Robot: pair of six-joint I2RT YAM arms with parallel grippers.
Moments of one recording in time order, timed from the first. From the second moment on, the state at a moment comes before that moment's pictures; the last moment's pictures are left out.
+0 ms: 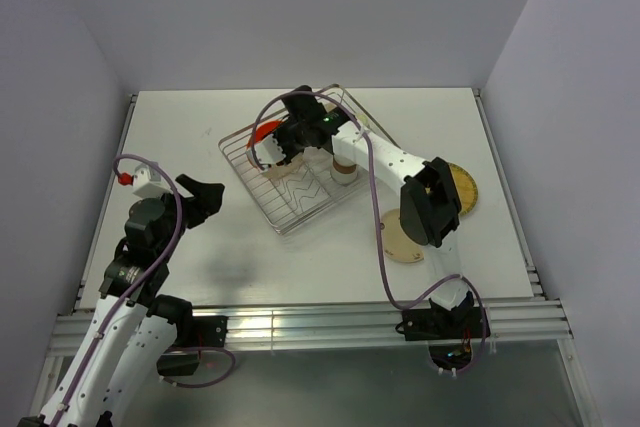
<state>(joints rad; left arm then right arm) -0.28 0.49 0.56 -0.33 -0.11 -0.74 0.70 2.08 1.89 -0.62 -0.31 -1.55</state>
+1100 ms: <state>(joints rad) -0.32 0.67 0.41 0.10 0.31 -0.85 -0.10 1.43 1.05 -0.77 -0.79 -0.36</state>
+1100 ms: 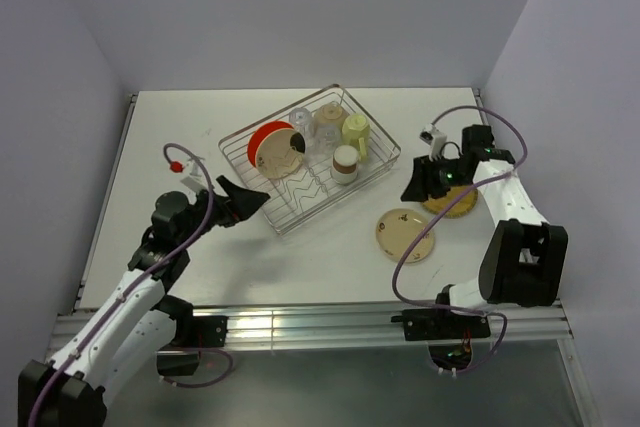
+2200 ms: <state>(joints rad) -0.69 0.84 0.46 0.22 0.19 -0.89 -0.31 1.64 0.91 -0.83 -0.45 -0.52</state>
